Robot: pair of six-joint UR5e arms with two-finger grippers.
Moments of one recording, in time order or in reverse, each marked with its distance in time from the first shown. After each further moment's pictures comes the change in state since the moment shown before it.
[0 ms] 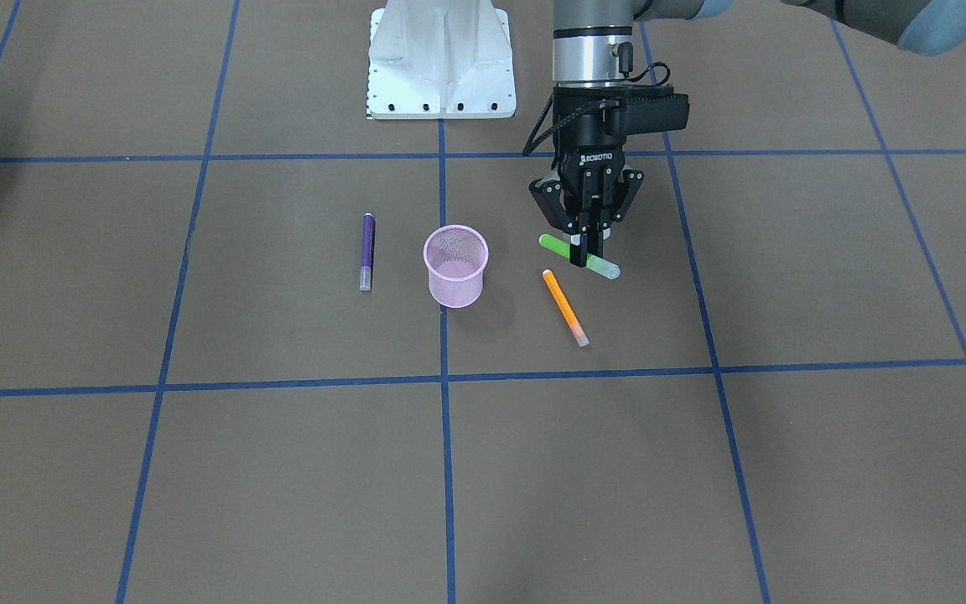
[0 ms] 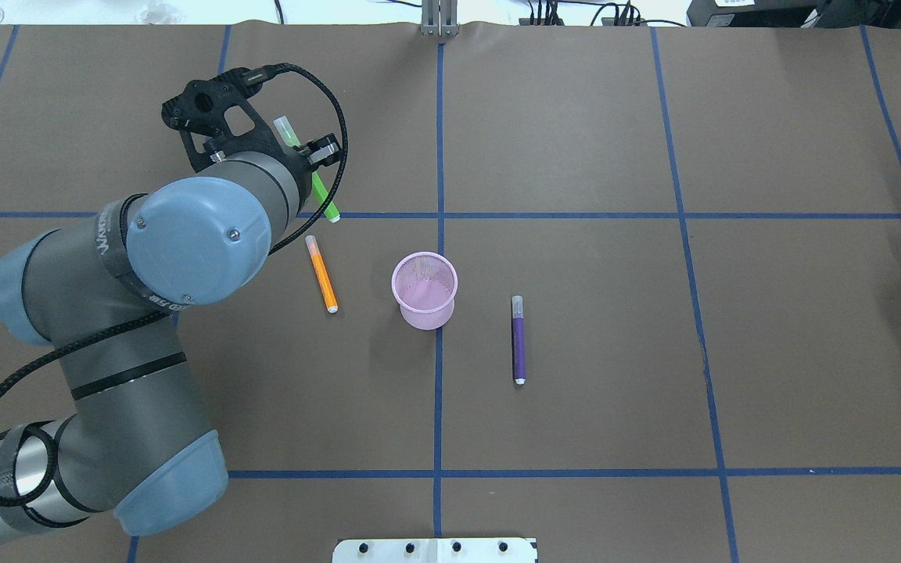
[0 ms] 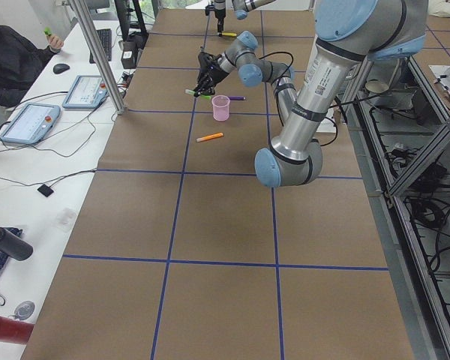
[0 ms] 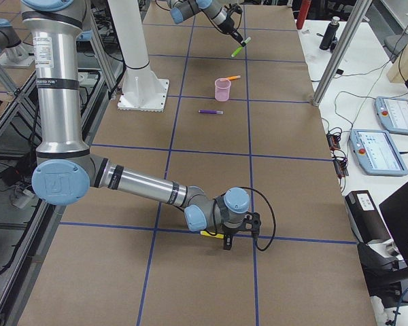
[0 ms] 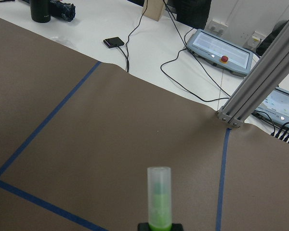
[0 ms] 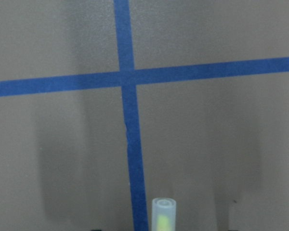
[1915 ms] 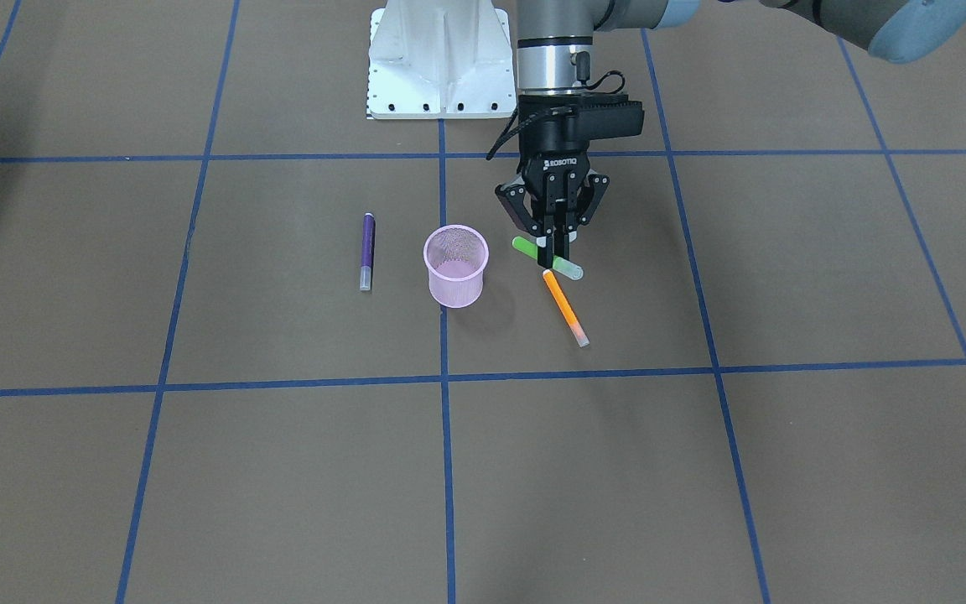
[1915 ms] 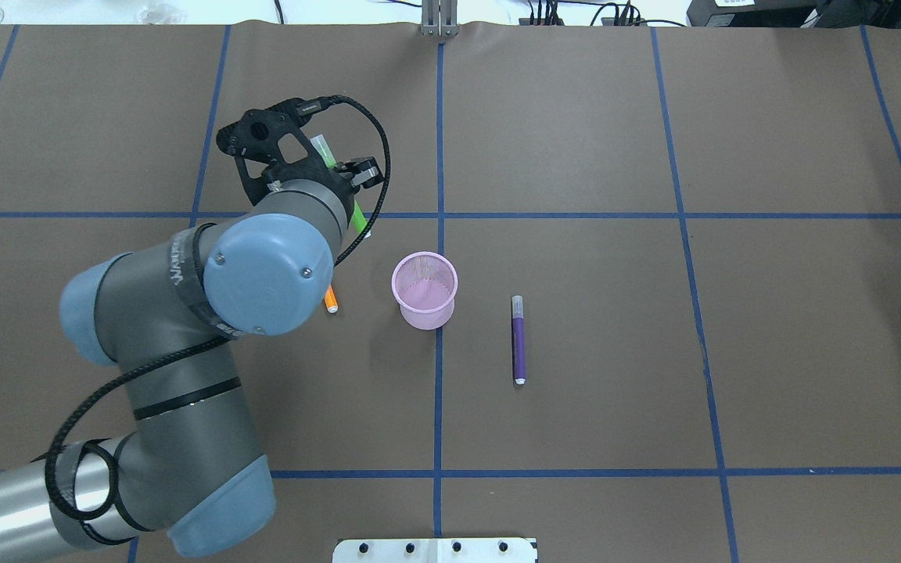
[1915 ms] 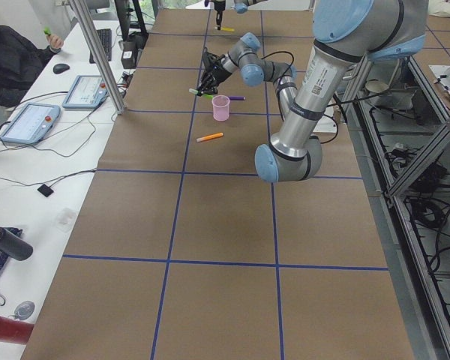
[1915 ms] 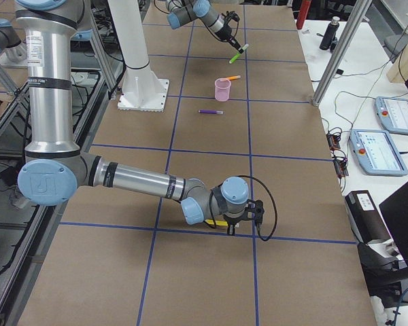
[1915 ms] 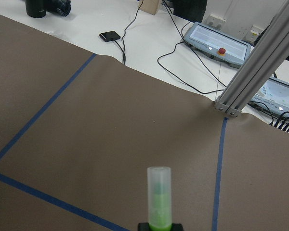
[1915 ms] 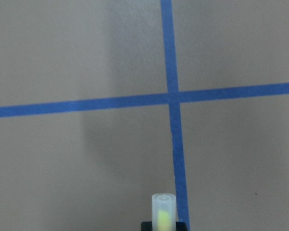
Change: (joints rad) left arm 0.073 -0.072 0.088 -0.001 0.080 -0.012; right arm 0.090 -0.032 0.143 -0.009 0.108 0.009
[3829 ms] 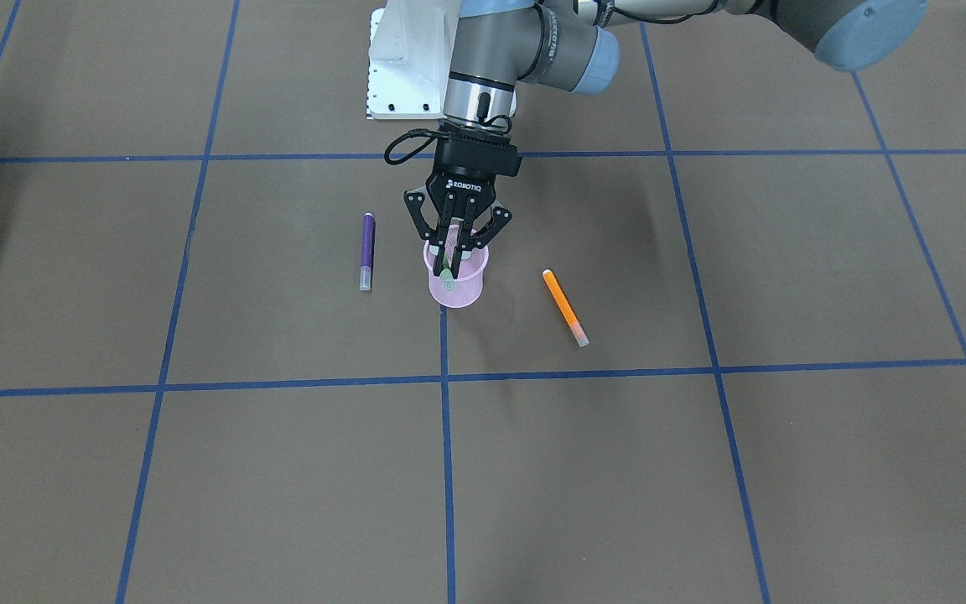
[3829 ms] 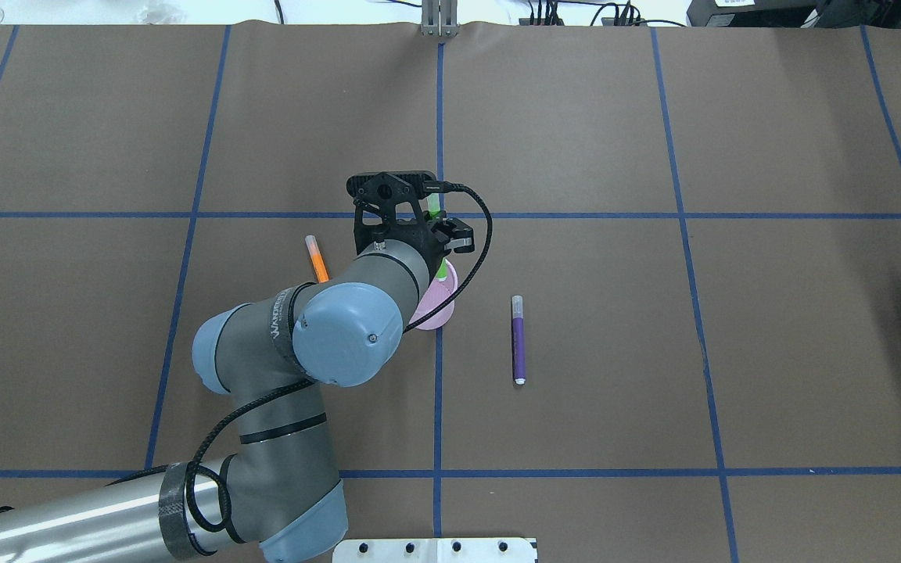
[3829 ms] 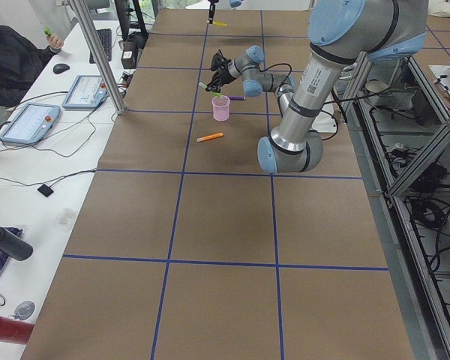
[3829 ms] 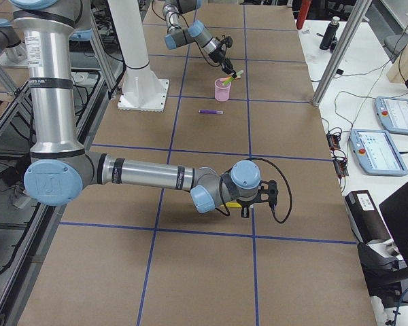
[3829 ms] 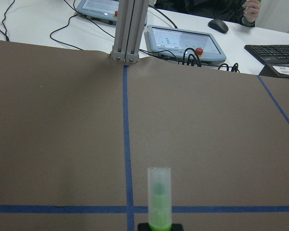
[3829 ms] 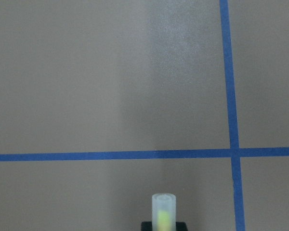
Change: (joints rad) left arm 0.087 -0.053 0.232 -0.425 -0.013 0.366; right arm 0.037 0.048 0.059 -0.006 0.062 0.003
